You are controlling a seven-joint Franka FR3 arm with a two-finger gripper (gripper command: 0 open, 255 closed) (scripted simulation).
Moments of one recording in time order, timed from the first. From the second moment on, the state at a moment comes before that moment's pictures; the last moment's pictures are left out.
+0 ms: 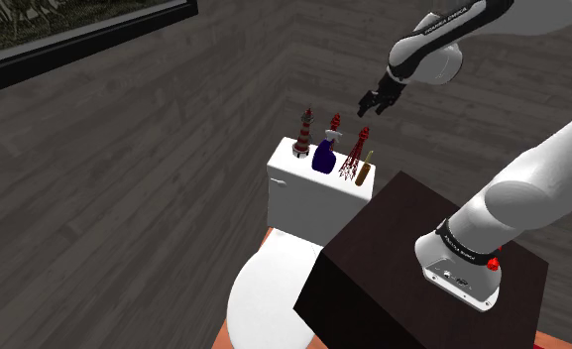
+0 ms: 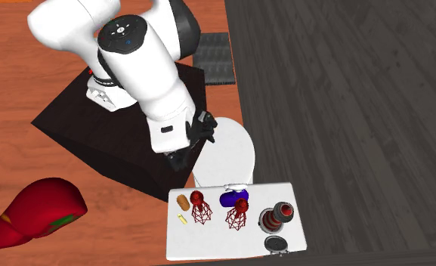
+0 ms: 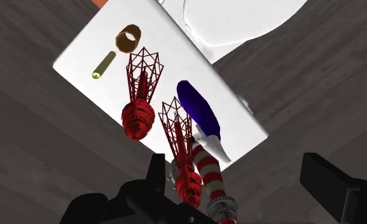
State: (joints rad) arm -0.17 -0.13 -0.29 -2.59 0.21 2.66 -0.33
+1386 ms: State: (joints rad) arm -0.30 0.31 -0.22 -2.39 0.80 2.86 -0.82
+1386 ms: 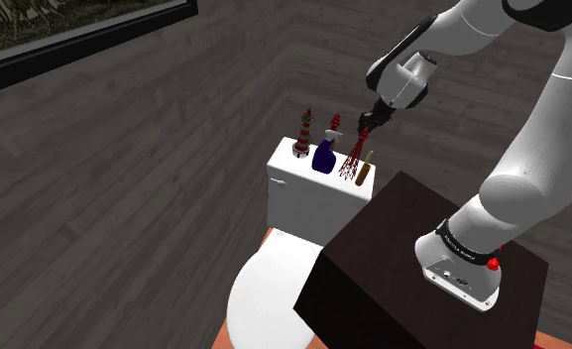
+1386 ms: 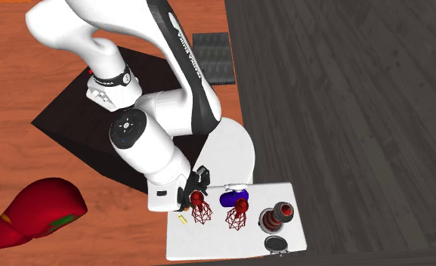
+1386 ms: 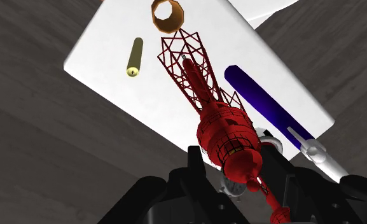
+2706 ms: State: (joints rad) arm -0.21 0.13 -0.35 -2.43 0.52 2.75 -0.58
